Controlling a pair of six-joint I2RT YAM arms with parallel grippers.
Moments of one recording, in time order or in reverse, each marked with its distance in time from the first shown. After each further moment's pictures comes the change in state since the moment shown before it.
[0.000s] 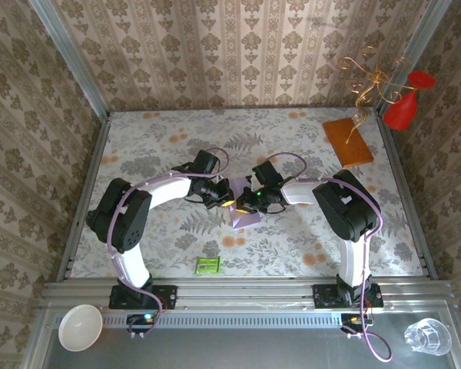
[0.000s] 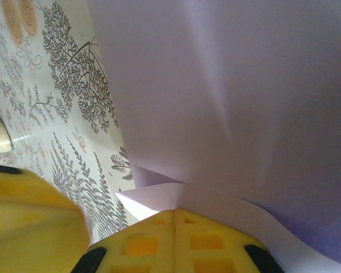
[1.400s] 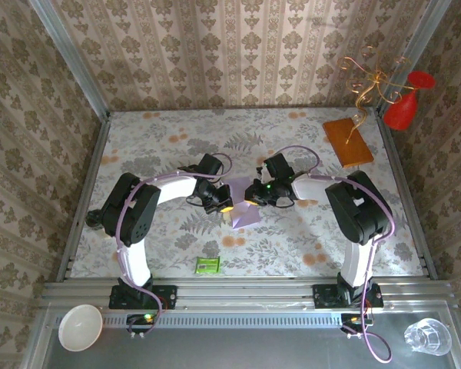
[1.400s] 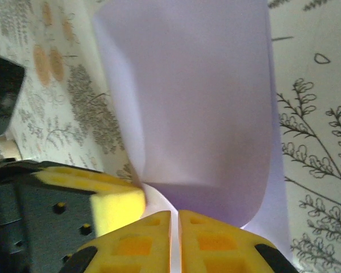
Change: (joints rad) left arm -0.010 0.076 0.028 -0.071 -0.052 0.020; right arm -0.087 -0.069 -0.014 -0.037 0.014 -0.051
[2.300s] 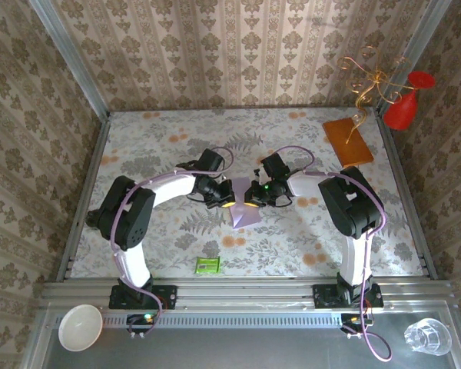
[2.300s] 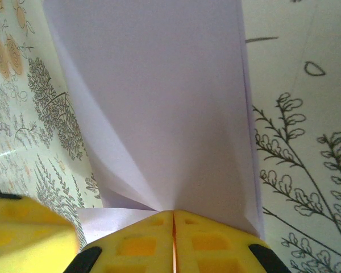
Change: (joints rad) left arm -0.022 -0.051 0.045 -0.023 0.006 0.036; right arm -0.001 0.074 0.062 -0.074 0.002 -0.063
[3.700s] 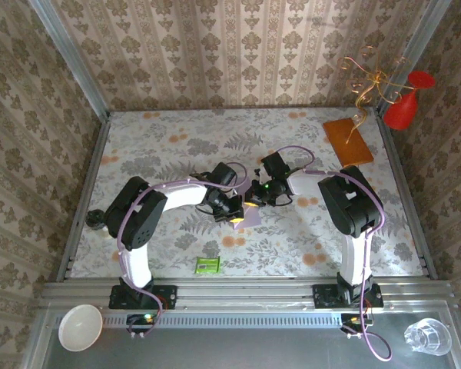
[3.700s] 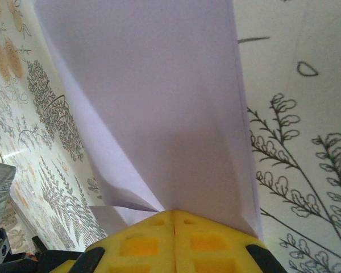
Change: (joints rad) left arm -0.109 0.043 -0.061 0.029 0.028 -0.001; right arm -0.014 0.013 0.018 -0.024 -0.019 0.017
